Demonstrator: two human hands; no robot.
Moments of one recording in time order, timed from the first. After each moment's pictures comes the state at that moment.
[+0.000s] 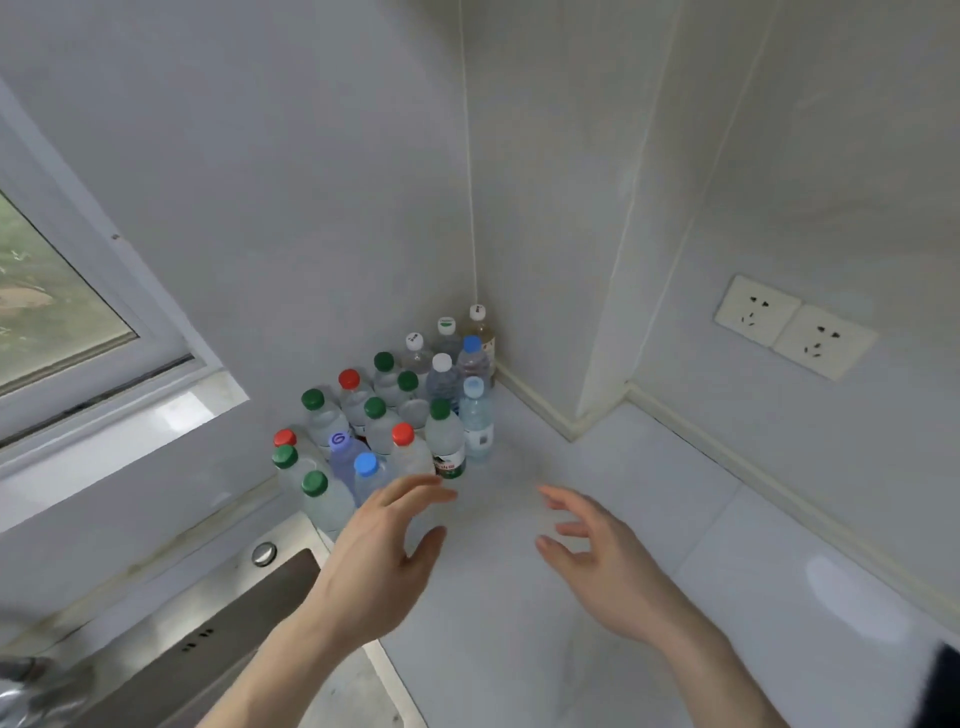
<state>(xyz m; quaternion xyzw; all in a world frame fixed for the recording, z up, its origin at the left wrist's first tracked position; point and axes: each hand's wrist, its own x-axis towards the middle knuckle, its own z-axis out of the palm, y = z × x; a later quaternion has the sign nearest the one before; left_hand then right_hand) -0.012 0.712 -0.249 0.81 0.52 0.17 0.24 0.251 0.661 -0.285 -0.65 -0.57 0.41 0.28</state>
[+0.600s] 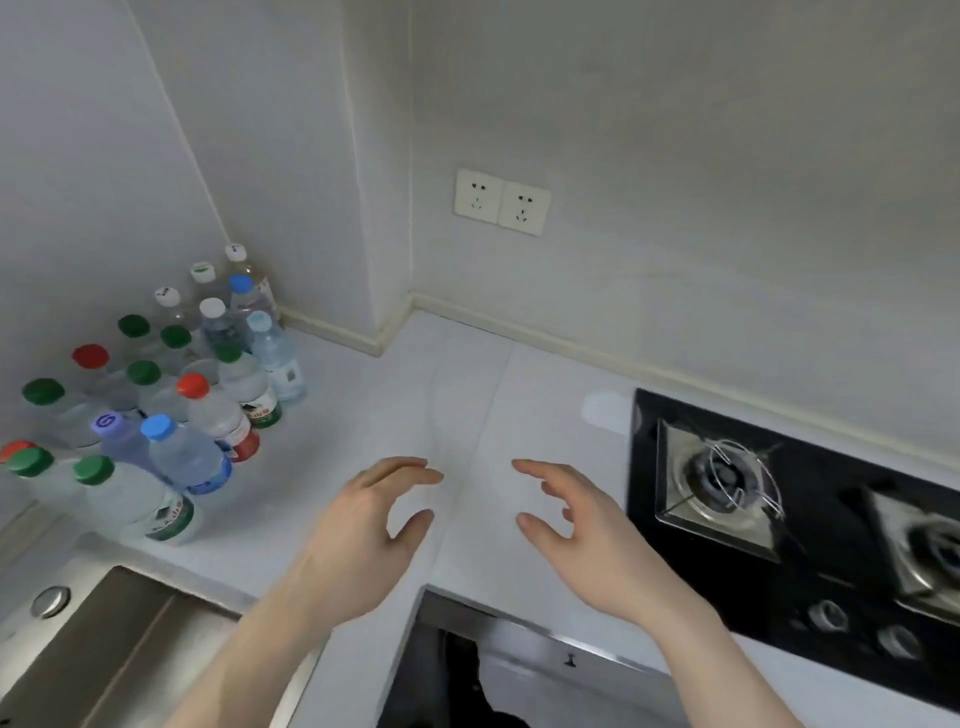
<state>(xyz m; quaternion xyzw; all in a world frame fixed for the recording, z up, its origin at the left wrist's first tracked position) 0.031 0.613 -0.276 0.88 0.29 0.11 0.35 0.224 0.429 -0.247 -0.82 -0.41 0.29 0.29</state>
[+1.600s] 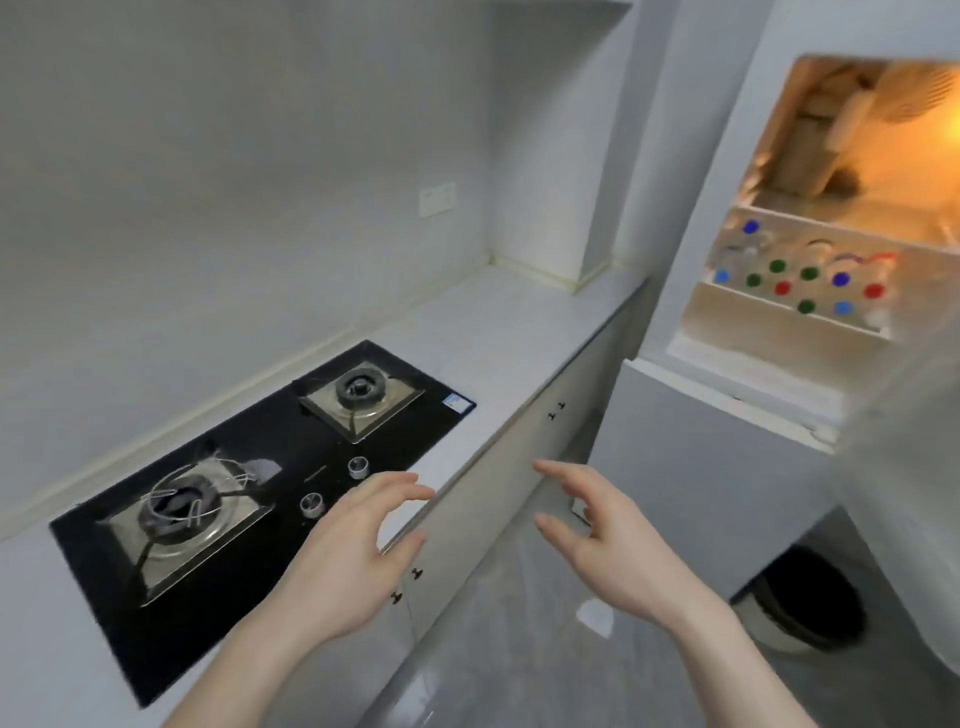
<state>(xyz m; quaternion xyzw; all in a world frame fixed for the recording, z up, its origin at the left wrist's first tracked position) 0.228 0.094 -0.212 0.90 -0.30 -0.04 0.31 0.125 -0.176 -0.203 -0.91 0.10 -0.04 0.39</state>
